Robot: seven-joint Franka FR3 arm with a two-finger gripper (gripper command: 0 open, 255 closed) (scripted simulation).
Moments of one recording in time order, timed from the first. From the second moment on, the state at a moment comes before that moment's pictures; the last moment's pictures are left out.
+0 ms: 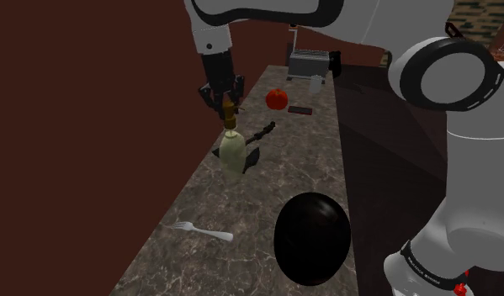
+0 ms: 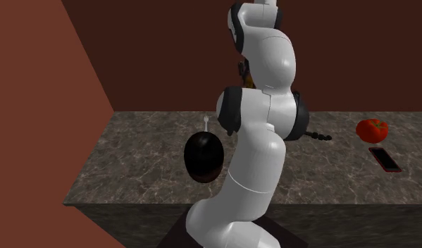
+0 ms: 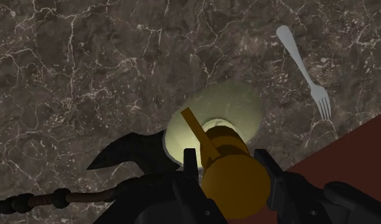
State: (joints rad) arm 0.12 0.46 0.41 -1.07 -0.14 1.32 0.46
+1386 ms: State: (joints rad) arm 0.08 0.41 0.41 -1.35 -0.12 1.55 0.46
